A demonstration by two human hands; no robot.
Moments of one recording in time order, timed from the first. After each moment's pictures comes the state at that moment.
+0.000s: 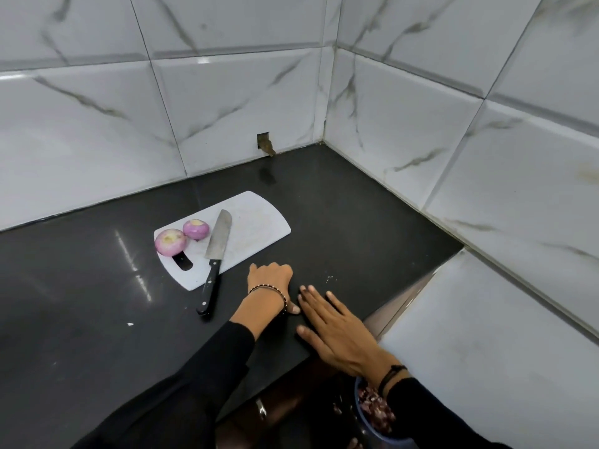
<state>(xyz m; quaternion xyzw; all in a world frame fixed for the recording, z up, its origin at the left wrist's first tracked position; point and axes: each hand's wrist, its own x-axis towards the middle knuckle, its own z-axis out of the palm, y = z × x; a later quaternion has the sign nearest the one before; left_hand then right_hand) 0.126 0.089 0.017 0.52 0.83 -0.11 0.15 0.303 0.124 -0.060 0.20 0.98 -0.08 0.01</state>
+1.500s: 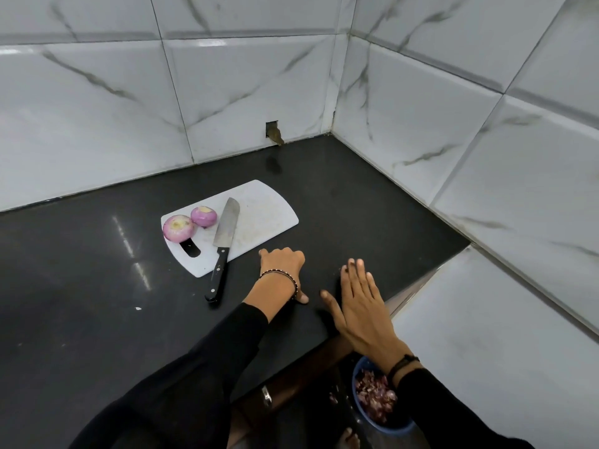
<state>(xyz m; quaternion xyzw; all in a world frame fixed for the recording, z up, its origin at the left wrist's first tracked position) 0.122 0.094 0.017 0.53 0.82 -0.12 0.14 0.302 0.128 -0.045 0.41 0.91 -0.08 -0.01</state>
